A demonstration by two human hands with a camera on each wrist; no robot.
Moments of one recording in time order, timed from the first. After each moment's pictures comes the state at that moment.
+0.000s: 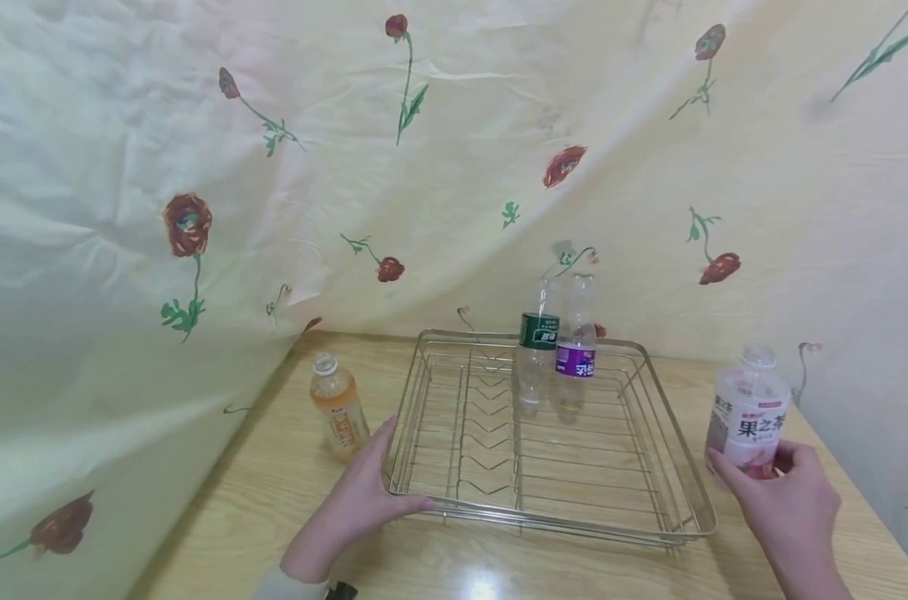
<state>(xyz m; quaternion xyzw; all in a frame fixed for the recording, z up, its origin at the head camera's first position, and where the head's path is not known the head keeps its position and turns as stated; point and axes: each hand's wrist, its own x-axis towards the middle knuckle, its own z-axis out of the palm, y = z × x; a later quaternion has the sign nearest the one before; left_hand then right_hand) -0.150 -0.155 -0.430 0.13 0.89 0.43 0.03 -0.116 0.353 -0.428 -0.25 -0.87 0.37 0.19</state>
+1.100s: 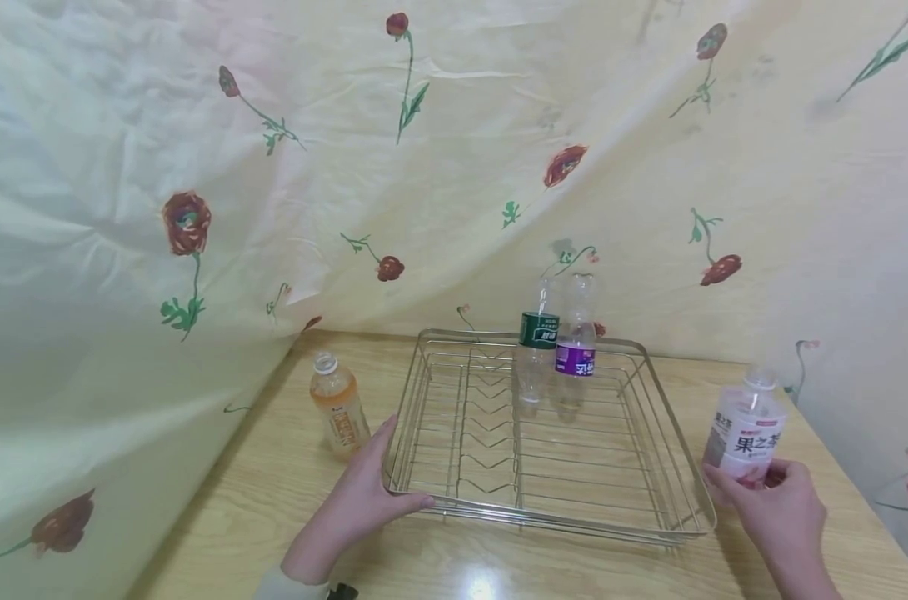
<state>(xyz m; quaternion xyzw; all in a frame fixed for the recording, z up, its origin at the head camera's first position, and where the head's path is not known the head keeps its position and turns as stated) -0.149 -0.155 -0.431 0.13 0.89 0.43 0.03 -0.117 0.372 -0.459 -0.28 -0.87 0.38 0.12</state>
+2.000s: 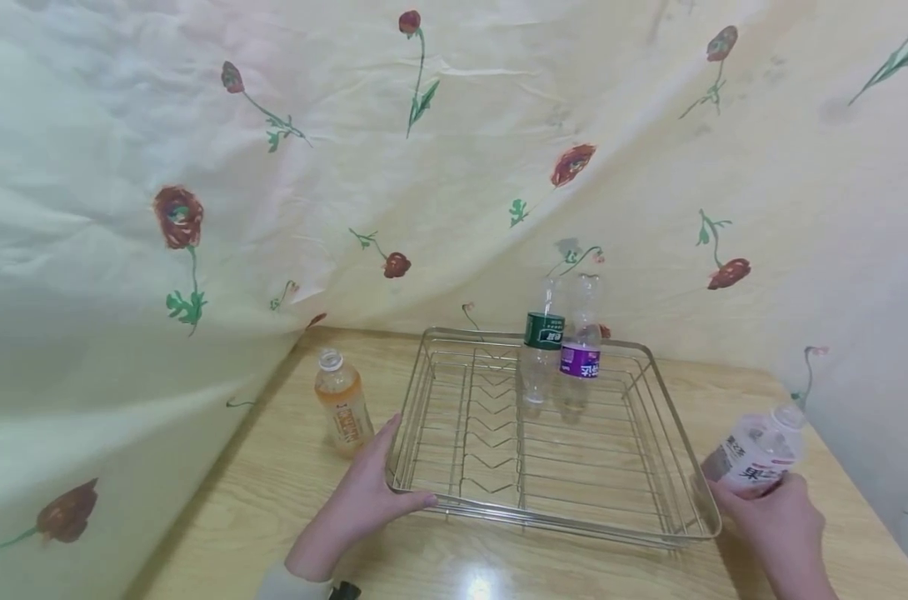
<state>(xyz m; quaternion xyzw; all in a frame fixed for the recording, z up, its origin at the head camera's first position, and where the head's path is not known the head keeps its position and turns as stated) -0.147 -0.155 -0.433 0.14 0.89 0.43 0.02 -0.118 0.377 -0.469 -0.24 -0.90 0.35 0.08</state>
